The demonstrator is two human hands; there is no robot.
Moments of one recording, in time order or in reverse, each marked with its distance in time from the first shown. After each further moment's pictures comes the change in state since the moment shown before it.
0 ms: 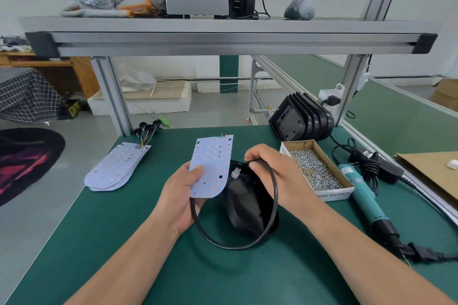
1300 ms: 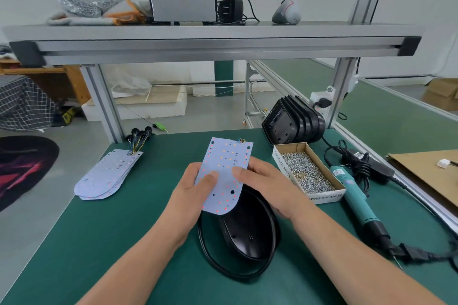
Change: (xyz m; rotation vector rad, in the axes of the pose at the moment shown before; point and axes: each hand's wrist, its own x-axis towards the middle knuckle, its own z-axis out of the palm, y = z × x) left_hand -0.027 -0.002 0.030 0.628 -0.059 0.225; right_hand 0.005 0.009 0.013 0.738 -0.227 0.356
